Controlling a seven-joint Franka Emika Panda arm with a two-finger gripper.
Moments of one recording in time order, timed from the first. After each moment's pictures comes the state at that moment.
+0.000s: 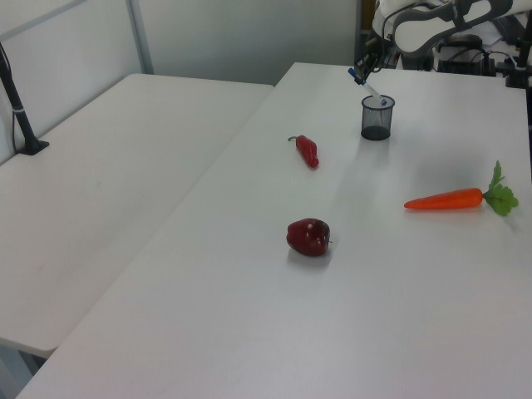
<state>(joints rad) -0.28 0.43 -0.04 -1.64 -0.10 2.57 0.07</state>
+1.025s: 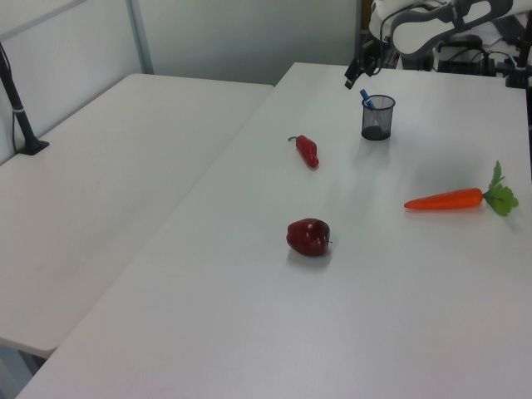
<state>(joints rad) -0.25 0.41 -0.03 -1.64 -0.10 2.55 0.07</state>
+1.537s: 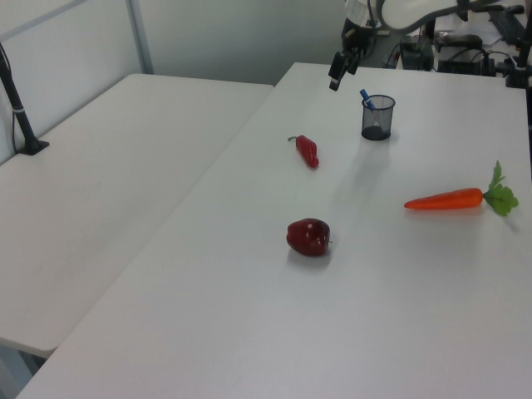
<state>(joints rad) -0.05 0.31 -0.02 -1.54 -0.10 2.17 0.07</state>
